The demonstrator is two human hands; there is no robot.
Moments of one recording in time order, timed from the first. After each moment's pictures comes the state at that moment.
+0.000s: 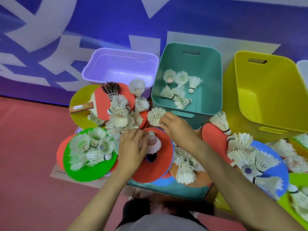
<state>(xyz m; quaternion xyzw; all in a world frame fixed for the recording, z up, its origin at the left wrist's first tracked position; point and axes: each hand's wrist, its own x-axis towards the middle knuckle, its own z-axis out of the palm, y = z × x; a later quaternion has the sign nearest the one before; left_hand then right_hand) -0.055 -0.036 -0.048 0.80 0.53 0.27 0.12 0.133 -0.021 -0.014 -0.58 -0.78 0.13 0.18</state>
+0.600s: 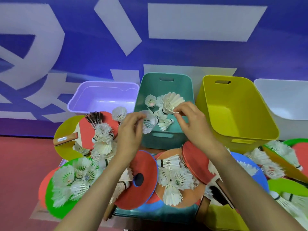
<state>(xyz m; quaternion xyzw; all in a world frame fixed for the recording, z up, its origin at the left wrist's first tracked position) 0.016 0.022 0.042 0.75 0.43 0.45 0.22 0.214 -0.027 0.066 -0.62 -0.68 0.02 0.39</state>
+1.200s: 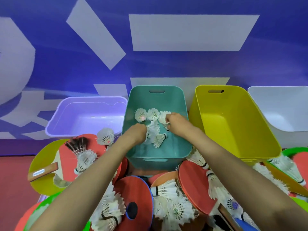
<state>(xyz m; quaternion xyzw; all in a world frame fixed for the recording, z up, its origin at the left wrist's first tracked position) 0.098 0.142 0.028 0.86 0.45 -0.15 0.17 0.265 0.098 0.025 -0.76 -0.64 0.15 0.01</state>
